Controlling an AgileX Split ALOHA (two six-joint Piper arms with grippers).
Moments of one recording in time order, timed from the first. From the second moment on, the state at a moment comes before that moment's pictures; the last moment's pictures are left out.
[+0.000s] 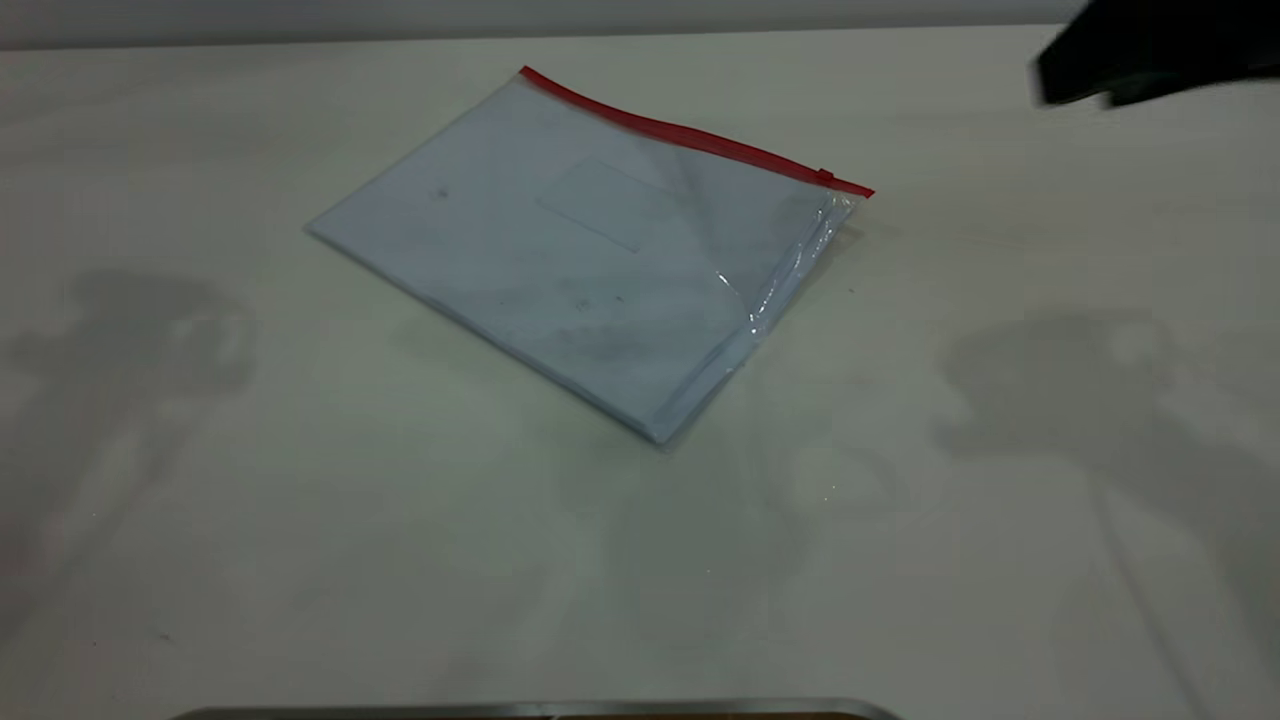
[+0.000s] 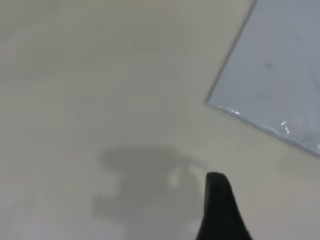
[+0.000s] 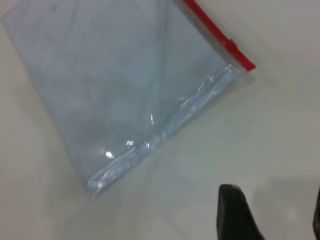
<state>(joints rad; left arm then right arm) -0.03 1.57 -1.05 -0.21 0.41 0.31 0.11 1.75 -0.77 1.39 0.33 -1.37</state>
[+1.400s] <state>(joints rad) -0.04 1.65 -1.07 -0.22 0.35 0.32 -0.04 2.59 -1.50 1.39 0.83 -1.34</state>
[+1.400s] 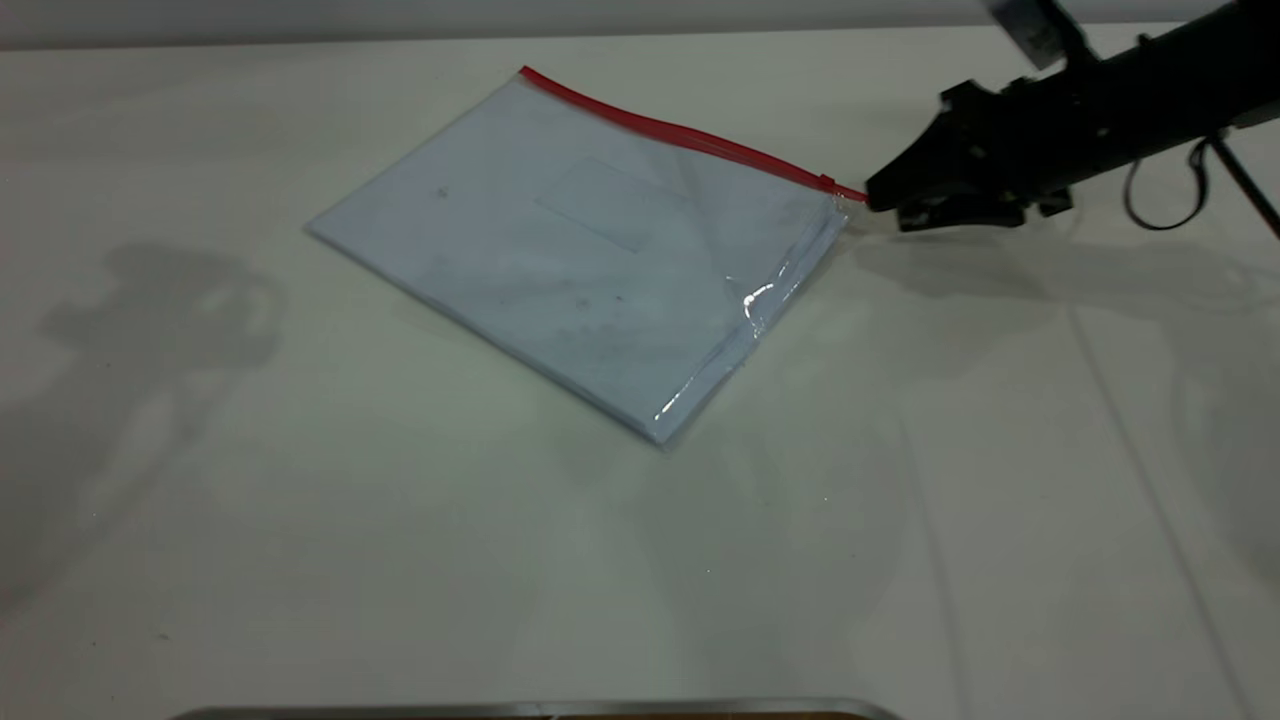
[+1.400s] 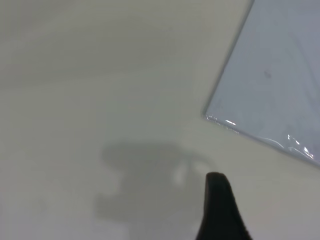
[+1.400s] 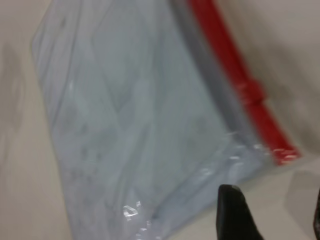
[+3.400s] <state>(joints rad) -0.05 1.74 -1.11 -0.22 0.29 0.33 0.23 2.61 -1.71 0.99 1.07 -1.20</state>
